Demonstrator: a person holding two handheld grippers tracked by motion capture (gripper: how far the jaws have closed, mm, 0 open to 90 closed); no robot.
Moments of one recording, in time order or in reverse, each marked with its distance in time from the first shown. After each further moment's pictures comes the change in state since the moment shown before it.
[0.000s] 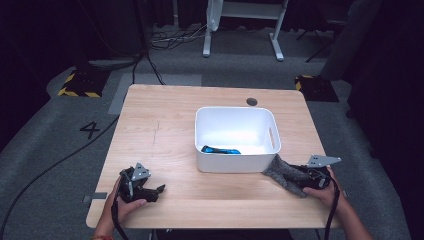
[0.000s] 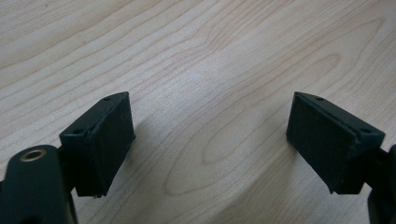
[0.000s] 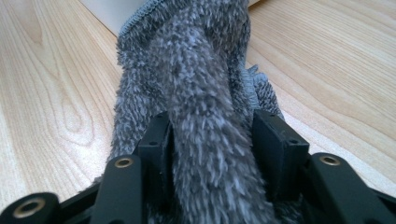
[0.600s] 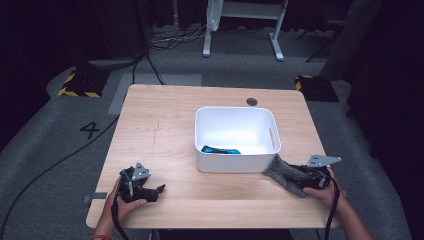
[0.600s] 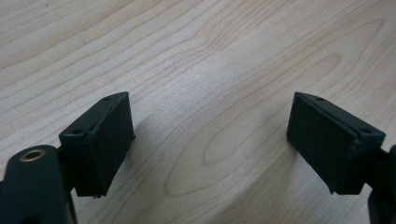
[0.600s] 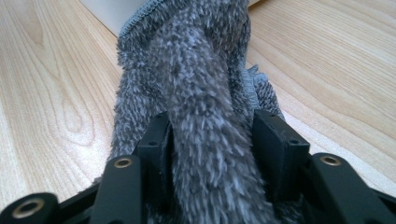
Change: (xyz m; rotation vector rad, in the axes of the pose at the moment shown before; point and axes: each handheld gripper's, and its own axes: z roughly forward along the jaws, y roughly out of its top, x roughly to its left) left arm 0.000 0.000 0.000 0.003 -0.001 -0.001; right arm -0.001 0.000 0.000 0.003 0.005 0.002
